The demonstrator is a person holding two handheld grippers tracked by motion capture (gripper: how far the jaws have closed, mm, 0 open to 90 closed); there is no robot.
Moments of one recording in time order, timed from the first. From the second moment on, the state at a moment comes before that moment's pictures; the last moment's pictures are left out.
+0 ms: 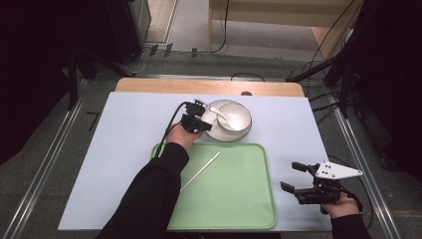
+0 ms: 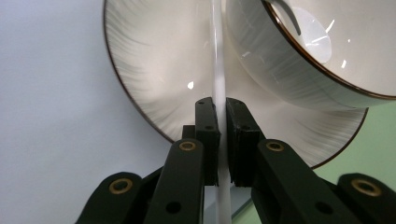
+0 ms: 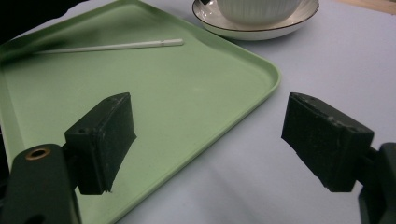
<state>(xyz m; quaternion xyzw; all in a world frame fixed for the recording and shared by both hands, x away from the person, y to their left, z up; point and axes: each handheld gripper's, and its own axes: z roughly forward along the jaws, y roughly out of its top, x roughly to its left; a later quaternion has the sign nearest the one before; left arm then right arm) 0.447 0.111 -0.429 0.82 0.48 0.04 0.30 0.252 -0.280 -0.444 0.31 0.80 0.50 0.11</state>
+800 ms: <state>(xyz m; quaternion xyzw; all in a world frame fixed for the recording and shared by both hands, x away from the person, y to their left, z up) 0.359 0.202 -0.381 0.80 0.47 0.05 0.37 0.251 -0.278 -0.445 0.31 0.80 0.49 0.11</state>
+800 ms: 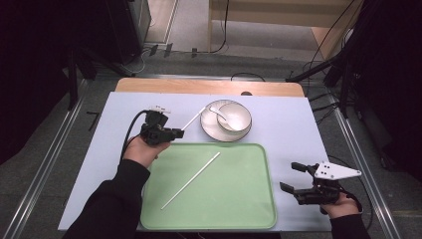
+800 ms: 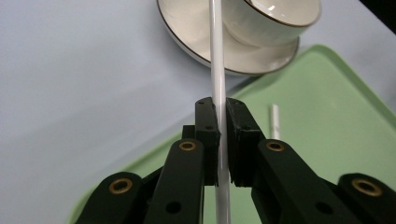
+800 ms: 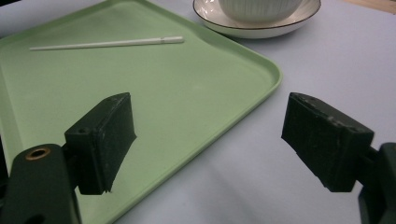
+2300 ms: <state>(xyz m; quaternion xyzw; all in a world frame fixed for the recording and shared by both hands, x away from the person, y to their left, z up) 0.297 0.179 -0.456 0.83 0.44 0.00 0.33 0.253 -0.275 -0.445 0.31 0.81 0.49 0.11</state>
